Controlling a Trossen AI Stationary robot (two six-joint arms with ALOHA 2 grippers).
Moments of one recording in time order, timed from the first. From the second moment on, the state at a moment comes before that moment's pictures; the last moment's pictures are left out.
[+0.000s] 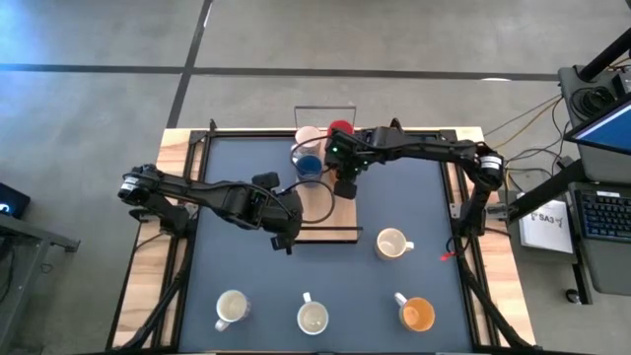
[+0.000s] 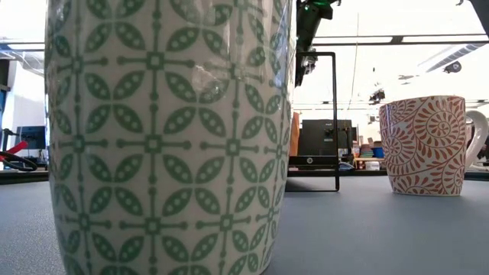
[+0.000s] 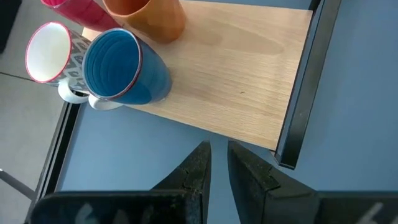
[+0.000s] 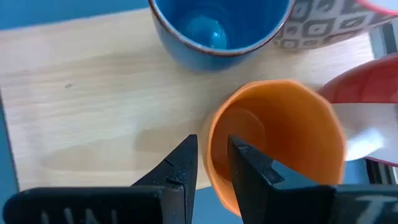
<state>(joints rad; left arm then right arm) -0.24 1.65 1.67 -1.26 -0.49 -0.40 -0.29 1.81 1.63 -0.94 0.02 -0.11</state>
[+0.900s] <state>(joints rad) -0.46 1.52 1.55 -1.38 -0.58 -0.81 0.02 1.62 1.61 -1.42 -0.06 0.36</state>
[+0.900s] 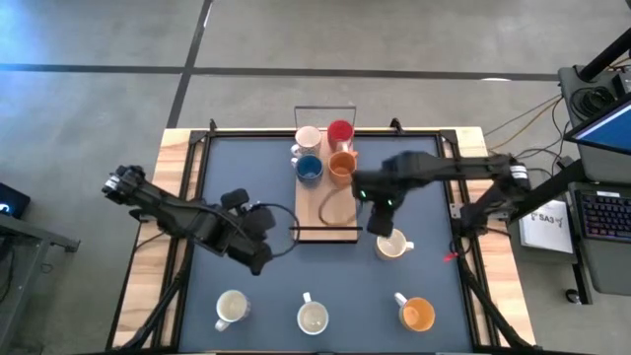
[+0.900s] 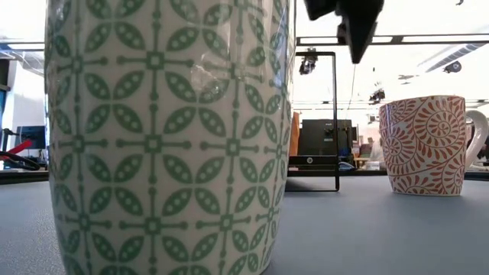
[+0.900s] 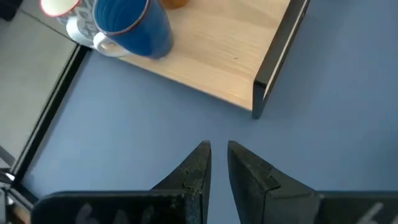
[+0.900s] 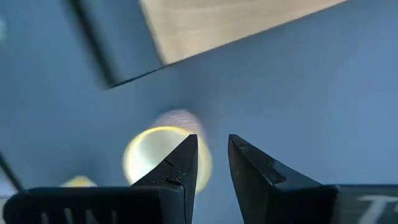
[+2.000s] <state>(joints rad) -0.49 1.51 1.51 -1.21 -0.58 -0.86 0.47 1.54 1.14 -1.12 0.07 0.46</state>
